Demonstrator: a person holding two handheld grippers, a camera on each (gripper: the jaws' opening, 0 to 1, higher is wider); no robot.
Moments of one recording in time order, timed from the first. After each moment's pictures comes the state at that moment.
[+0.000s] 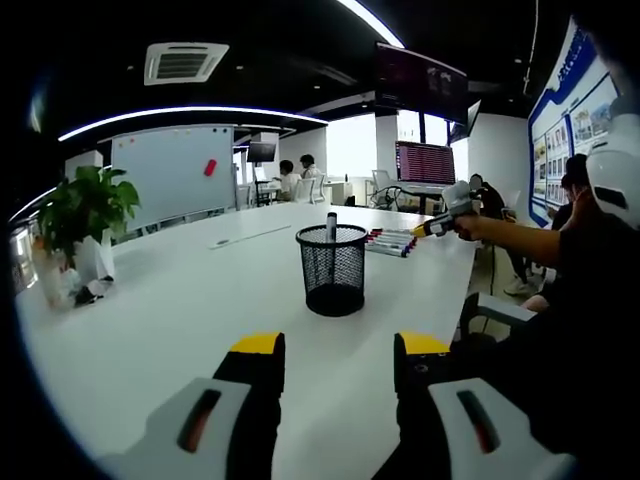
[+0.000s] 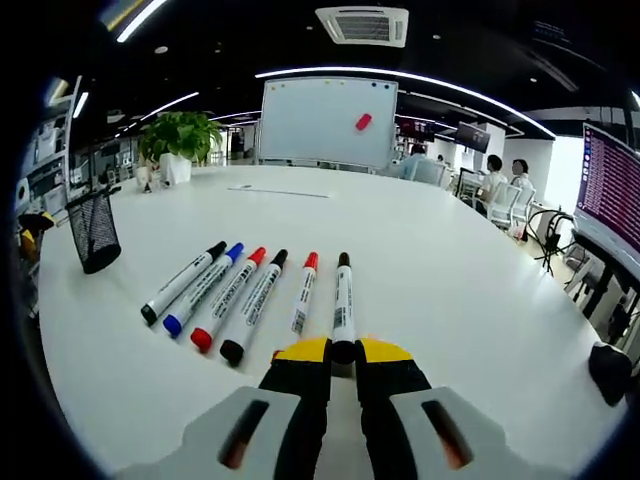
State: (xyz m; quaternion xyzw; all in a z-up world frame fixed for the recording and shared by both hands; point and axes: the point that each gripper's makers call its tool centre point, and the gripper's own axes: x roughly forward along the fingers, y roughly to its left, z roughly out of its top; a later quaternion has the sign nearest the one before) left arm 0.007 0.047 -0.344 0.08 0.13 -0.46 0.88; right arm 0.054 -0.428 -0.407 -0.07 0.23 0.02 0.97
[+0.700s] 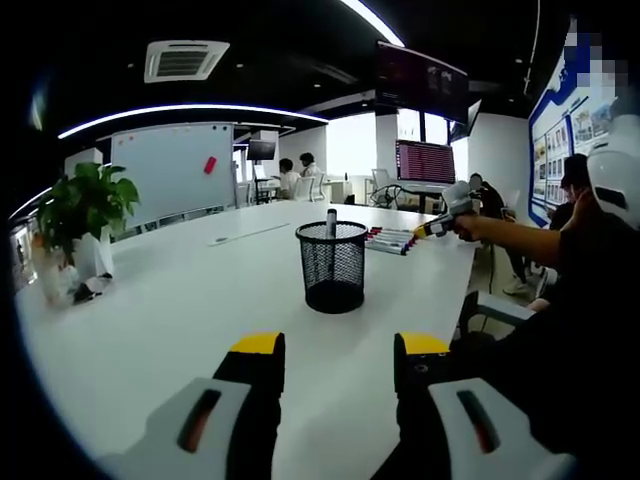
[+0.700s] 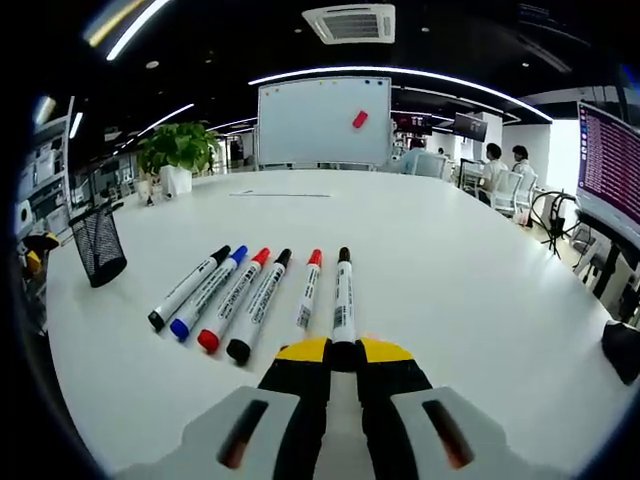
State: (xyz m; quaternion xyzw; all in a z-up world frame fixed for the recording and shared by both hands) left arm 0.007 0.046 -0.347 0.07 0.14 -0.46 0.88; right arm 0.055 -0.437 -0.410 -0.02 0.23 0.03 0.97
